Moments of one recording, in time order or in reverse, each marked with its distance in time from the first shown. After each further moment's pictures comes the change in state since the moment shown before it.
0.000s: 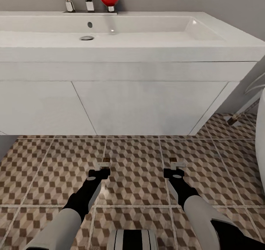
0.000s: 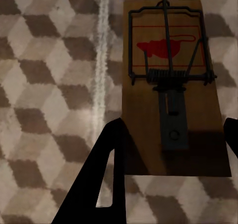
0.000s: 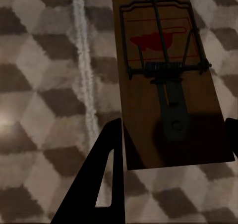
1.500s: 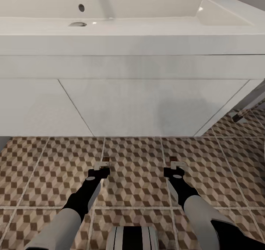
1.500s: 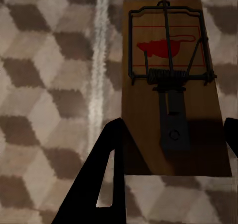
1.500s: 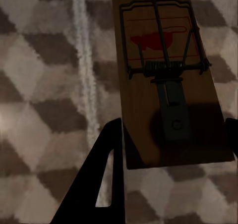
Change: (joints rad) left arm 0.000 0.002 0.006 -0.002 0.008 -0.019 0.002; right arm 0.000 0.000 -0.002 -0.001 0.001 -0.030 0.000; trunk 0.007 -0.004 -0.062
